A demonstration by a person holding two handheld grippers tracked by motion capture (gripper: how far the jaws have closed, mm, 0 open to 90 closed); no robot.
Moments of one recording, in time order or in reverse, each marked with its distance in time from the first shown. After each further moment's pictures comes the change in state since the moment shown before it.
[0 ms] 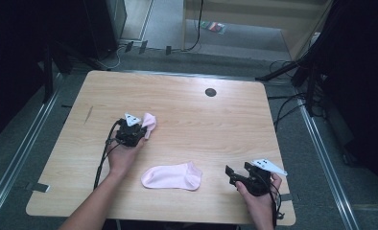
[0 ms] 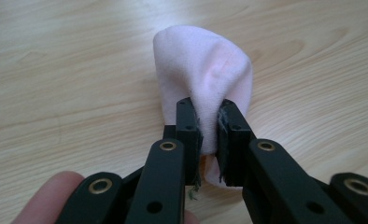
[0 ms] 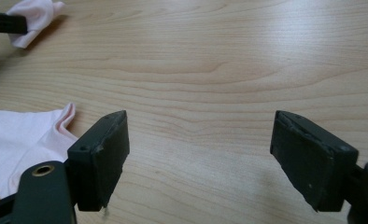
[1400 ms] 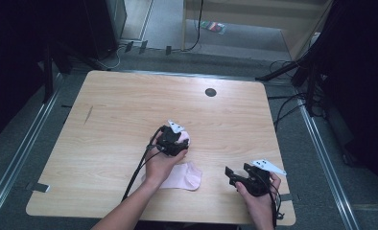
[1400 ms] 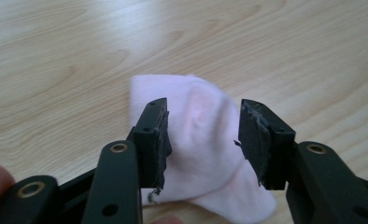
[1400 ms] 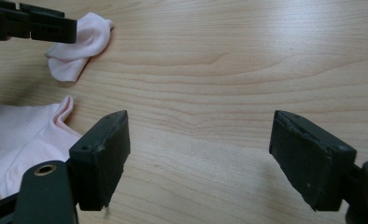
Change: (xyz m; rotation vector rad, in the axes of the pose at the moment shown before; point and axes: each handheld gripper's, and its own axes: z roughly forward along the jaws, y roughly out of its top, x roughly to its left) left arm -0.121 0.022 0.013 0.102 -0.087 0.050; right arm -0.002 -0.002 0.002 0.023 0.006 0.006
